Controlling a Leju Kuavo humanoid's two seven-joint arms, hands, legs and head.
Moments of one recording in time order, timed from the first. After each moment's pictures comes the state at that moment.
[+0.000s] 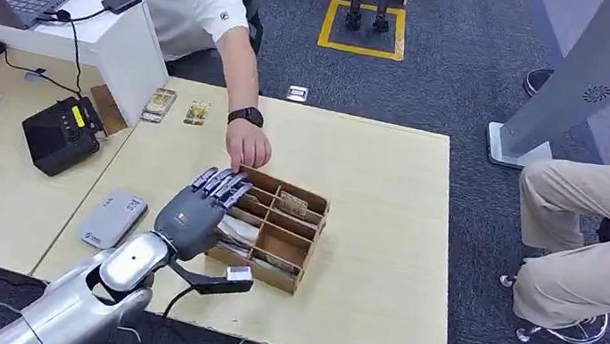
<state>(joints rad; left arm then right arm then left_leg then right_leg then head) -0.33 0.30 -0.69 -1.35 -1.25 0.20 0.09 0.02 0.25 -1.35 -0.61 1.57 -0.17 0.17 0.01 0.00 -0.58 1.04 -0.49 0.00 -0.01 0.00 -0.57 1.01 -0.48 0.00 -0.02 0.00</state>
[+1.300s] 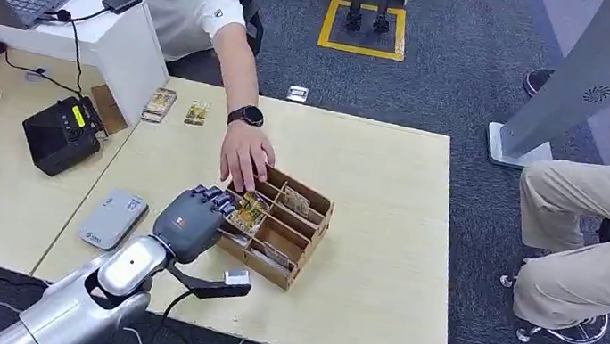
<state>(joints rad) -0.32 0.30 -0.69 -1.34 -1.23 0.22 0.09 0.01 0.25 -1.36 -0.61 1.57 -0.17 0.17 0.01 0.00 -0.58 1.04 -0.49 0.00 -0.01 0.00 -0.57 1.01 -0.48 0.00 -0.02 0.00</state>
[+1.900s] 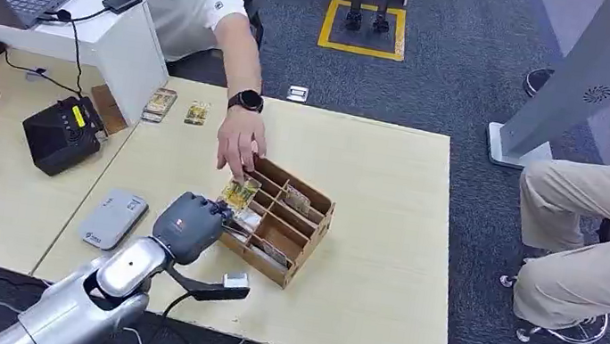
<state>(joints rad) -0.31 0.31 -0.69 -1.34 -1.23 0.22 0.07 0.01 0.25 -1.36 -0.61 1.57 -0.19 0.17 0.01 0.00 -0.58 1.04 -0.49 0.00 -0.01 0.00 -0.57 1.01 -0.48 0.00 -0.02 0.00</state>
